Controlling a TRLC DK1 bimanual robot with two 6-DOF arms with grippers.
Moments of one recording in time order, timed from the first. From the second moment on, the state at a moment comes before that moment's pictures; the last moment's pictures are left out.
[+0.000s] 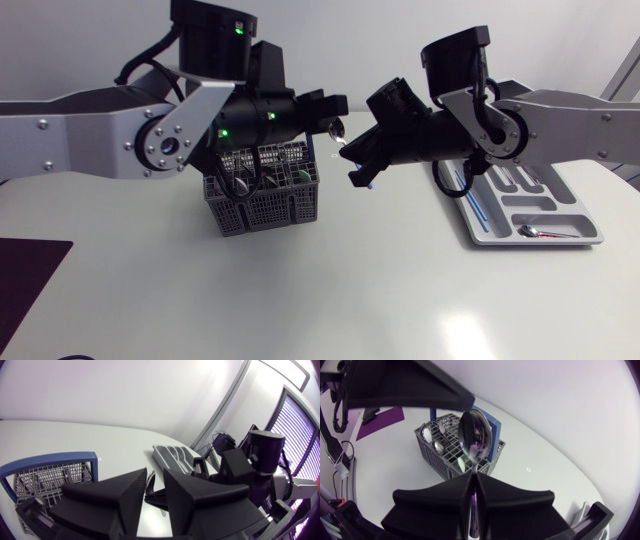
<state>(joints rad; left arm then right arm) -0.64 1.58 1.15 0.10 0.10 -0.45 0.44 1.56 1.08 -0.12 -0.35 -0.32</state>
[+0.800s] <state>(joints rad) -0.50 1.53 1.19 0.09 0.09 -0.16 0.01 1.56 1.05 -0.64 -0.63 -0.96</state>
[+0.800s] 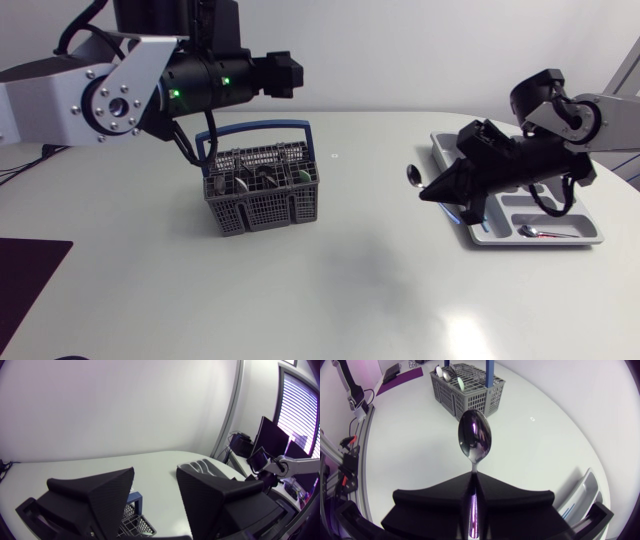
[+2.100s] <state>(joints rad) -0.63 1.57 1.09 0.00 0.02 0.36 -0.57 2.07 1.39 -0.72 -0.17 -1.88</state>
